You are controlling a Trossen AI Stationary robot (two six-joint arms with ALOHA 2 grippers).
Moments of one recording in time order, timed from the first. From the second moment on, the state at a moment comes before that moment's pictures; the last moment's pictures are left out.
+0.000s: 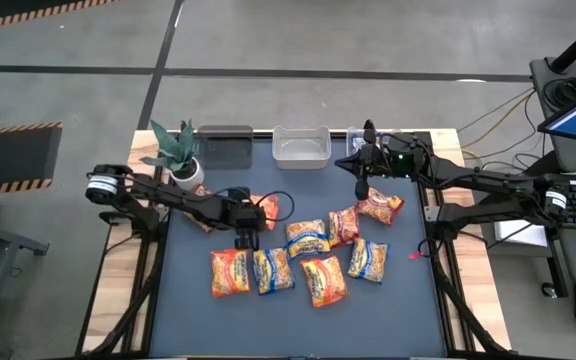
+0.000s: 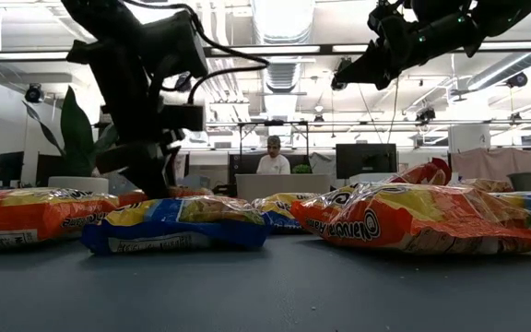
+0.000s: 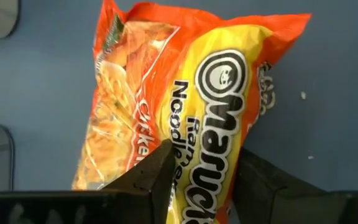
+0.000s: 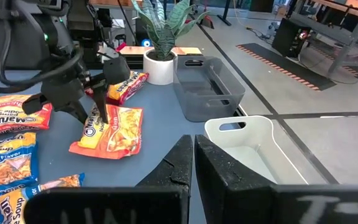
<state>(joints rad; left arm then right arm) -0.06 1.60 0.85 -0.49 -0.37 -0.06 -0.43 1.05 0.68 0.11 -0.21 -0.18</state>
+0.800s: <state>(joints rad) -0.05 1.48 0.85 -0.47 -0.44 -0.20 -0.43 1.05 0.68 0.11 -0.21 -0.18</state>
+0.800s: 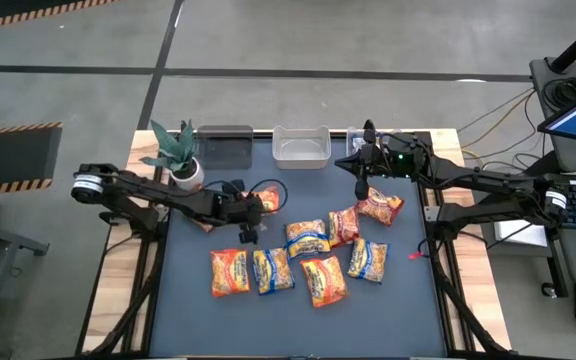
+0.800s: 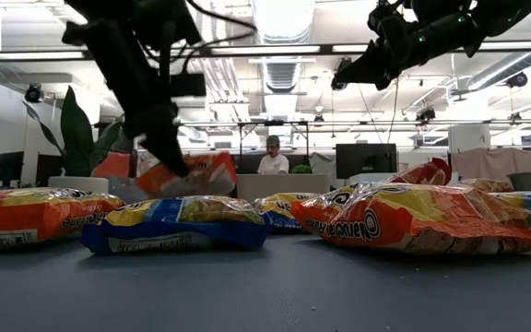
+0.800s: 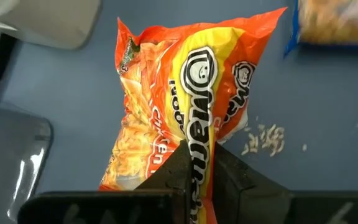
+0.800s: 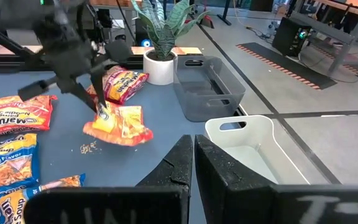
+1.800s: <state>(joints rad) 0.25 1.02 0.85 0.09 -0.19 -0.16 -0.43 1.05 0.68 0.11 -0.21 -0.18</state>
